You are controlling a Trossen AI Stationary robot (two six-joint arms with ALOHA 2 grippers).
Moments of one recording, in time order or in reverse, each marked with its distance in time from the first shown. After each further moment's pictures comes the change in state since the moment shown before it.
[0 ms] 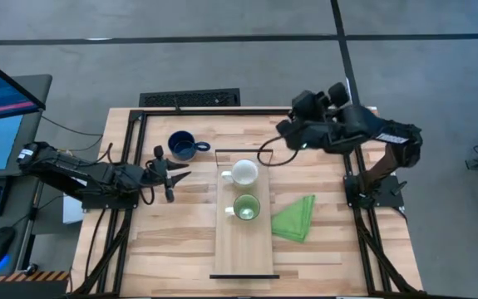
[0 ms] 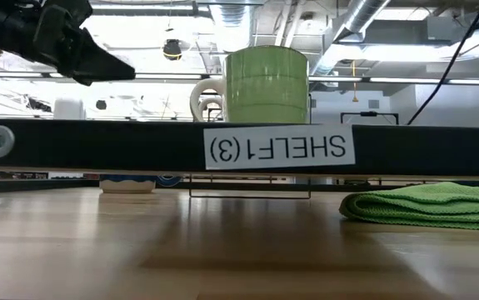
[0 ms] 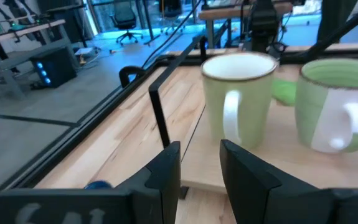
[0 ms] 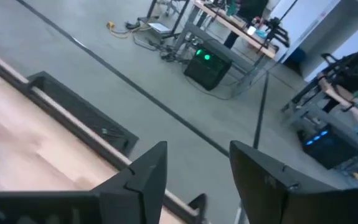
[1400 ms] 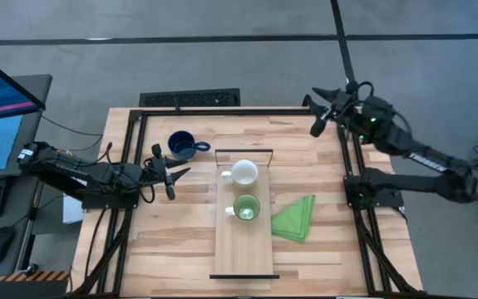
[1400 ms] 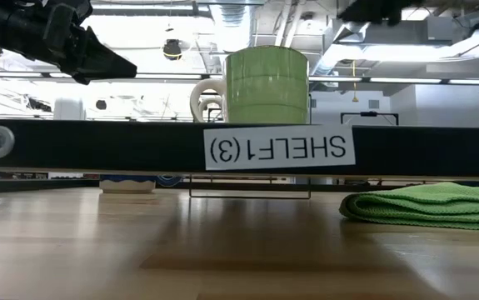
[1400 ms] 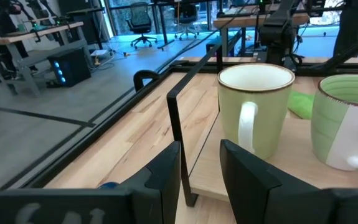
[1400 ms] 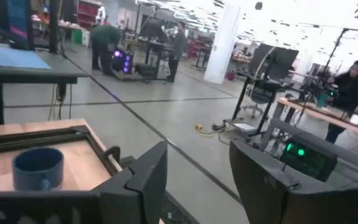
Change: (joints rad) left arm 0.000 0.000 0.001 0.027 -0.063 -0.022; right arm -0.587 -0.854 -1.272 1.511 -0.961 -0.807
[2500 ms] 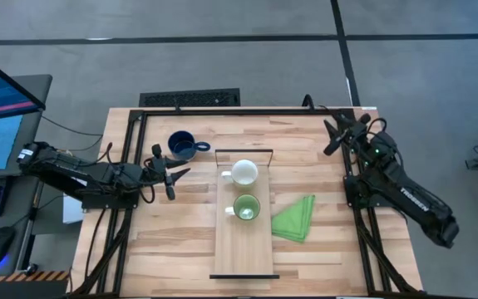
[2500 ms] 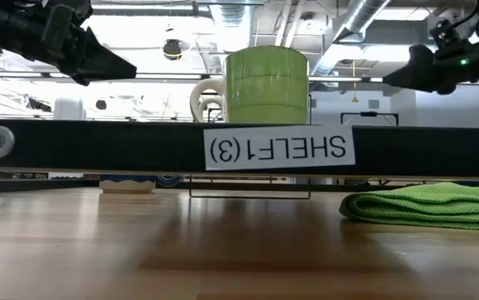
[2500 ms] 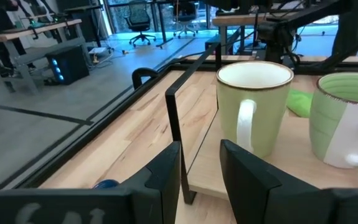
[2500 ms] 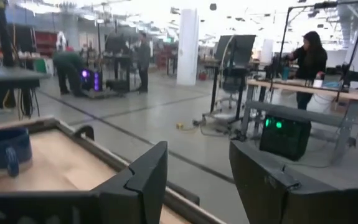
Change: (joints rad) left arm 0.000 0.000 0.000 -0.010 0.006 -0.010; right arm -0.340 -0.617 -0.671 0.119 -0.195 0.161
